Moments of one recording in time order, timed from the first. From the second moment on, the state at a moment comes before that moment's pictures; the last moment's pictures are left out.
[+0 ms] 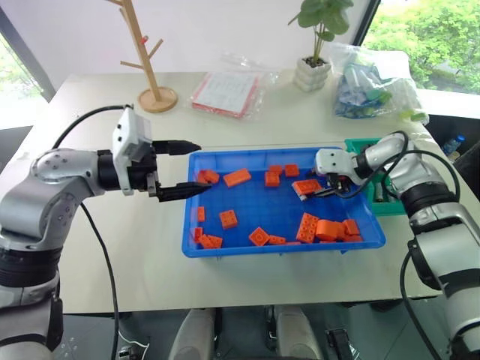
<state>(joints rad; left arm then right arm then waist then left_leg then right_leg) -0.53 0.82 0.10 -0.27 -0.66 0.61 -1.11 -1.03 -0.71 0.36 0.98 -0.14 -0.31 1.38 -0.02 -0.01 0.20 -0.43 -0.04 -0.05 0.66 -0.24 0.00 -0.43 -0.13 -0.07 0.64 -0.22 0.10</state>
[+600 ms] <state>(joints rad) -0.56 0.79 0.09 -0.23 -0.64 0.60 -1.12 -0.78 -0.36 0.34 0.19 -0.03 0.43 1.09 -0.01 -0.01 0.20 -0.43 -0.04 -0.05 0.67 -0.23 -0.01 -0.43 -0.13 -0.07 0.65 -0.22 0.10</state>
